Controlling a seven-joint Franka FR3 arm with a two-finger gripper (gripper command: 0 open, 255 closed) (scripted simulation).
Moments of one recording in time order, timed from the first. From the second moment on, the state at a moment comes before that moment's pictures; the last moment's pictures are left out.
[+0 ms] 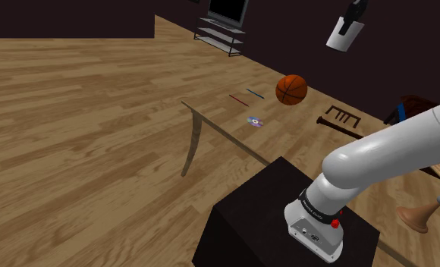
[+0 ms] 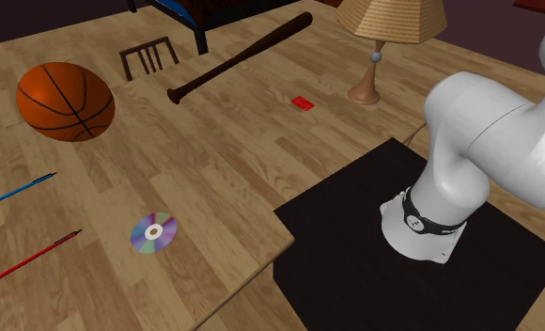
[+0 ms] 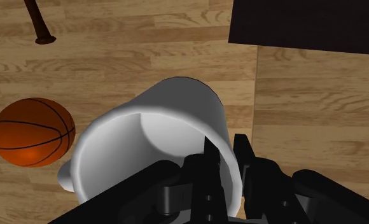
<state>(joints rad) -0.25 -0.40 -0.30 -1.59 -0.16 1.26 -0.64</state>
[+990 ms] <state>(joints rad) -0.26 -0.26 -0.35 -1.24 -0.14 1.06 -0.72</state>
